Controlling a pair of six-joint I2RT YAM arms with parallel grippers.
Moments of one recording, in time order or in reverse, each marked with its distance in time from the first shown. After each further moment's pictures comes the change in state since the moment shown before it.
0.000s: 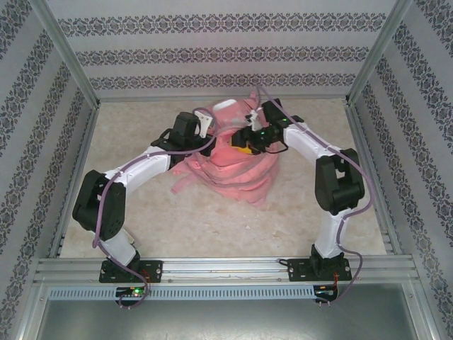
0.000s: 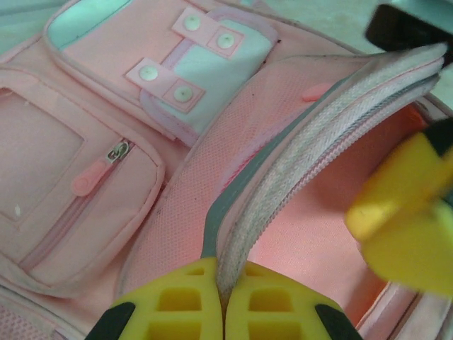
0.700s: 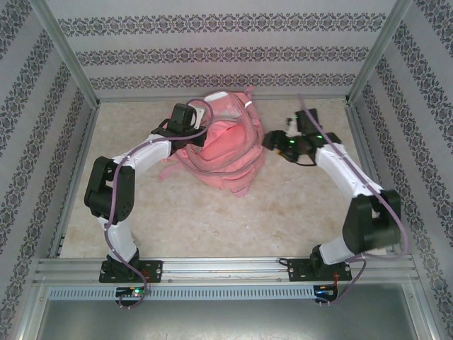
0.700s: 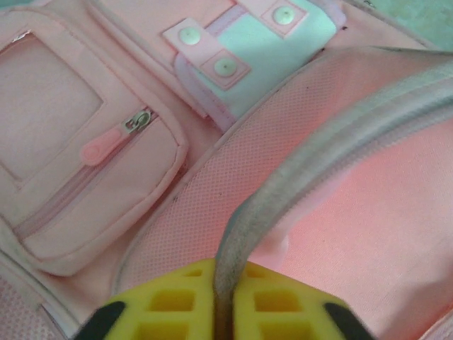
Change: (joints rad) left arm 0.090 0.161 0.153 -0.074 -0.061 0.039; right arm -0.207 -0.473 -0.377 -0.048 0.454 0.179
